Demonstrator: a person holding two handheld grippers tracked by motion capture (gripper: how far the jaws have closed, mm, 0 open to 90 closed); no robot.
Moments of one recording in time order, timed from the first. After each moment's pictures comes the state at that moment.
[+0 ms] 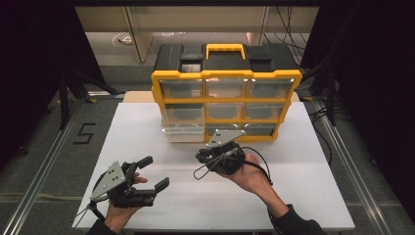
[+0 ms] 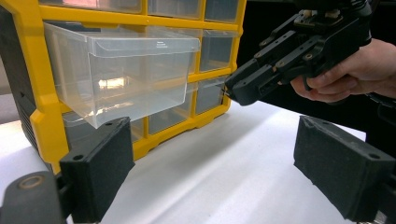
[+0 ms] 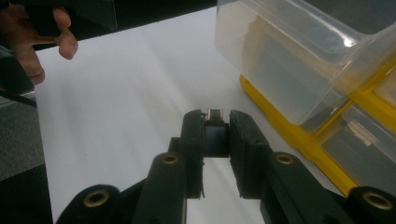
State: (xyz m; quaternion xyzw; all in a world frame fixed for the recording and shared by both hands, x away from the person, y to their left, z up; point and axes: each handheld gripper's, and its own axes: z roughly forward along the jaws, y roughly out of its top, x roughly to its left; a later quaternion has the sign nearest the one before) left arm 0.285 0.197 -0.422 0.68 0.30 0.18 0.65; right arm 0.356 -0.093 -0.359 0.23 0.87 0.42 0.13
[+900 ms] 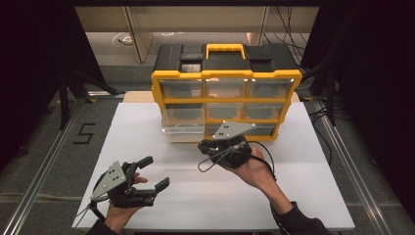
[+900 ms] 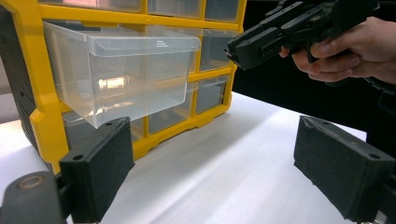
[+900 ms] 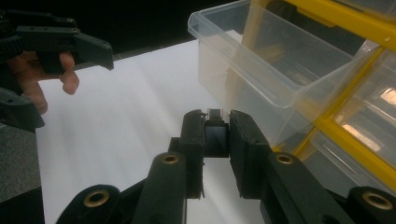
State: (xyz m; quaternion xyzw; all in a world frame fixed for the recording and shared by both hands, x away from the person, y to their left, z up) left arm 0.285 0.196 -0.422 0.68 0.30 0.19 0.65; right arm 0.358 -0.104 -0.337 0.23 0.85 0.46 0.15
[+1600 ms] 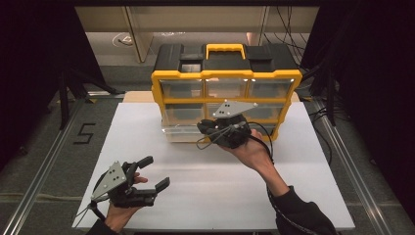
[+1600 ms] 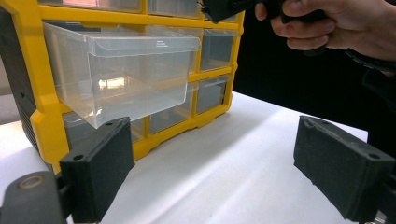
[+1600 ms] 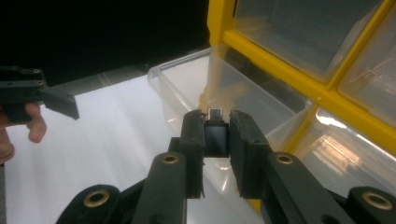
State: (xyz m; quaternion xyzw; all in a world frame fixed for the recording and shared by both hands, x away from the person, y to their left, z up) left arm 0.286 0.196 -0.423 0.68 0.30 0.19 0.65; right arm 0.387 -0.101 -0.307 0.24 0.83 0.47 0.18
